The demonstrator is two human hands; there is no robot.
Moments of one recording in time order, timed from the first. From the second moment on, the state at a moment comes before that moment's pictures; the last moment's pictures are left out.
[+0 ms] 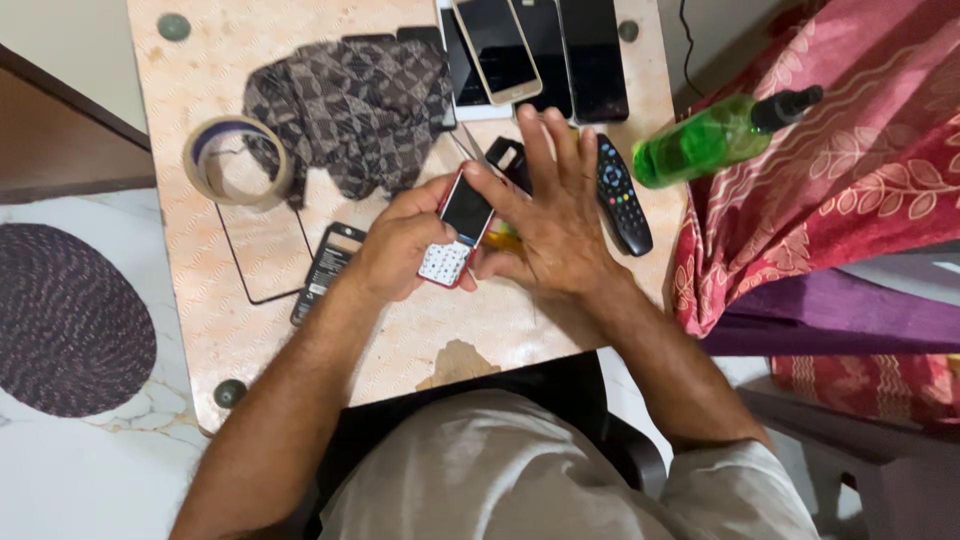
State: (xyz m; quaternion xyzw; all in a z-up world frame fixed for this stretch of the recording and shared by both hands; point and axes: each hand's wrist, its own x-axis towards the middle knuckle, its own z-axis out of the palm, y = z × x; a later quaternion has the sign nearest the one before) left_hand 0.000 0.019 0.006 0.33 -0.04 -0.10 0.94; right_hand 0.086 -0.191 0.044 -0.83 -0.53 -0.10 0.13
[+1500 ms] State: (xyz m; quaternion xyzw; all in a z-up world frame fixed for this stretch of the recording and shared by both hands) left_hand -0.005 0.065 0.014 0.34 0.01 0.15 0.93; right_hand 0.084 -0.080 0.127 -0.69 -0.68 -0.11 0.25
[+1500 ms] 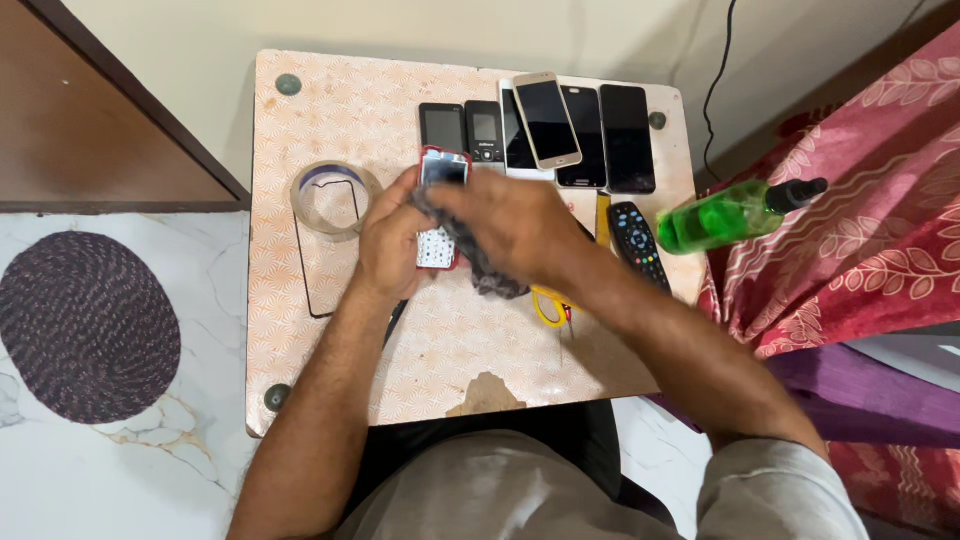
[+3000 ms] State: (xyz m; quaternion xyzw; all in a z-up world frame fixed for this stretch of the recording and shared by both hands) left_hand -0.010 0.055 0.033 0.44 -0.05 0.04 0.90; right_hand 0.079 -0.148 0.075 -0.67 -0.63 0.04 0.39
